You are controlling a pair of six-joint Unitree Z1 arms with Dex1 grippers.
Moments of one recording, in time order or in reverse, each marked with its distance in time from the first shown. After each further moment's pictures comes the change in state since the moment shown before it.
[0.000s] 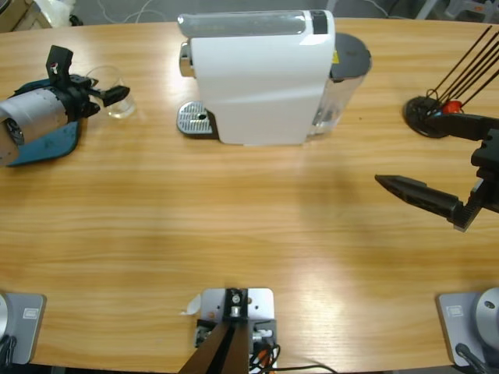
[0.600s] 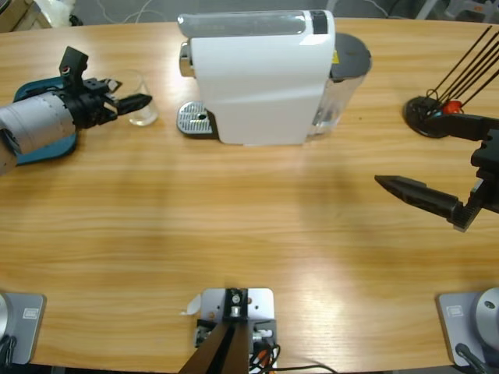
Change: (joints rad) arm 0 -0.110 -0.073 0.036 -0.008 -0.133 0.020; arm 1 0.000 0.000 0.000 0.000 0.002 0.000
